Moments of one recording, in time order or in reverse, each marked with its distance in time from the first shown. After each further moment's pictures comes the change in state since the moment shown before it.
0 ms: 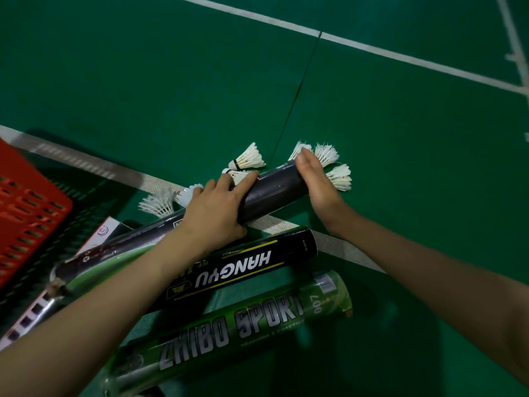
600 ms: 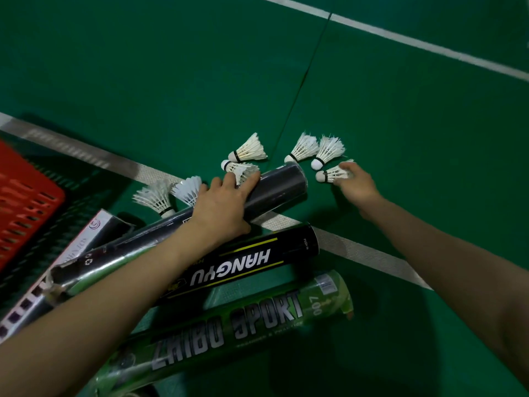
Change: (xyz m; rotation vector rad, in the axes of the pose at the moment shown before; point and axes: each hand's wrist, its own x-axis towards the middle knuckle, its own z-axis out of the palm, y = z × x) left_hand 0.023 0.005 0.026 0.033 -0.123 -0.063; right_hand 0.057 0.066 -0.072 -0.448 0.297 0.365
